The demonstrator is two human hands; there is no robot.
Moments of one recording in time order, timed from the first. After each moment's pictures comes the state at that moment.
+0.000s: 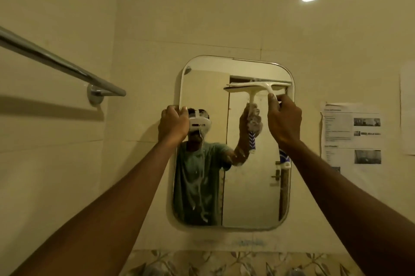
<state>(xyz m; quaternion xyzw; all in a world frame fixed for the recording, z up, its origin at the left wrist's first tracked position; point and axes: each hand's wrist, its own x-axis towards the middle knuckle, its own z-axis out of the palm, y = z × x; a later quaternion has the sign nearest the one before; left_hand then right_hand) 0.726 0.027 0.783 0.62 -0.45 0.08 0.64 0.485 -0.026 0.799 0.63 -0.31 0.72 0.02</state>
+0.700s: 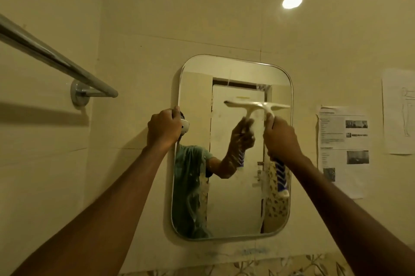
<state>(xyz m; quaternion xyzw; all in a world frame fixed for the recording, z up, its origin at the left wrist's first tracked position) 0.765 0.006 0.787 0.58 -0.51 0.19 0.60 0.502 -0.017 0.775 0.67 -0.45 0.58 0.01</state>
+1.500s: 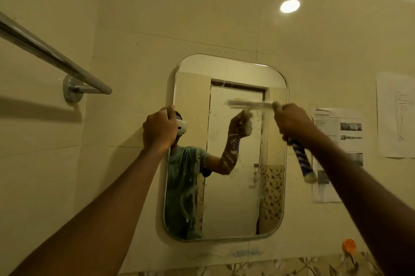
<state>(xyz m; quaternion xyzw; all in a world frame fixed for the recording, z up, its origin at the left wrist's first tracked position) 0.759 0.002 0.778 0.56 -0.48 0.23 0.63 0.475 0.012 0.820 0.67 -0.52 0.52 -0.03</state>
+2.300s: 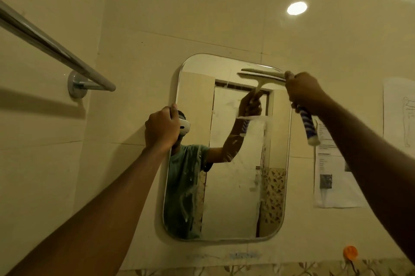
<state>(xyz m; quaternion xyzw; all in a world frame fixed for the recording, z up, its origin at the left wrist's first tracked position) 0.758 -0.004 0.774 0.56 -0.47 0.24 0.64 0.463 0.010 0.885 0.65 -0.50 0.57 -0.01</state>
